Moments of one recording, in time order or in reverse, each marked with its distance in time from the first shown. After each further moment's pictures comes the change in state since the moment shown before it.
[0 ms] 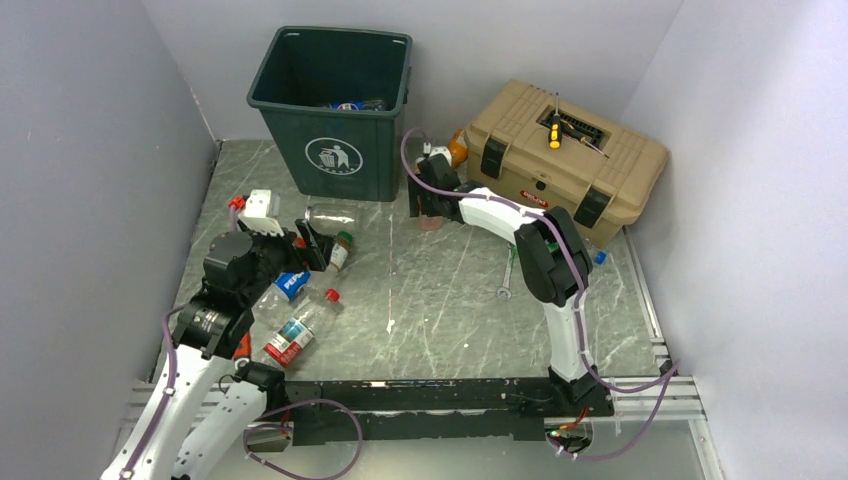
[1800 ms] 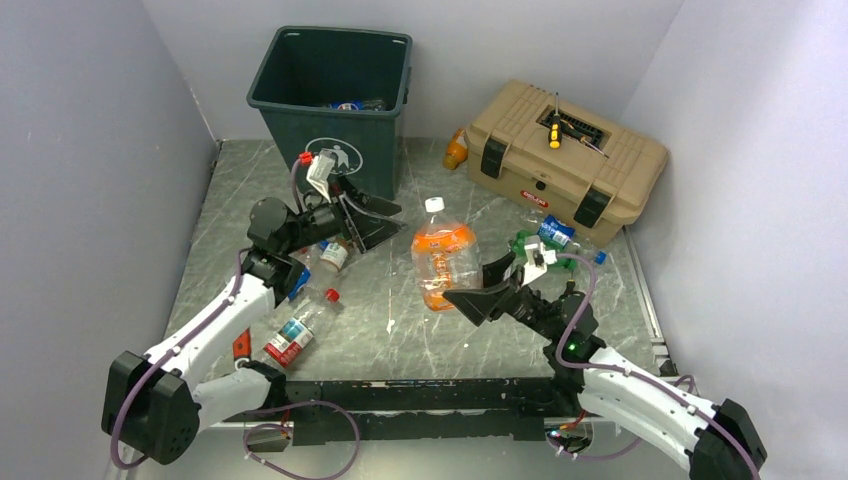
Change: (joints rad) left arm -0.109 0.463 -0.042 1.039 0.737 -0.473; right arm 0.151 -1.489 -1.398 1.024 -0.529 0.320
